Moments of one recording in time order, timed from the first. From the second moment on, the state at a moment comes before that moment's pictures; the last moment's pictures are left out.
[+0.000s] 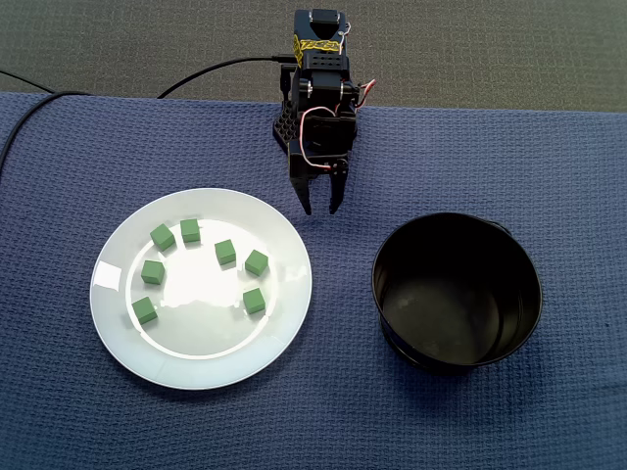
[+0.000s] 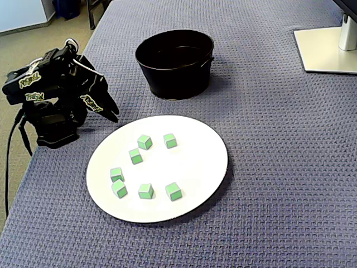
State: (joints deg) arm -0.3 182.5 171.0 77.5 -86.1
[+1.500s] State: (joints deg) arm 22.4 89.6 94.5 73.0 -110.5
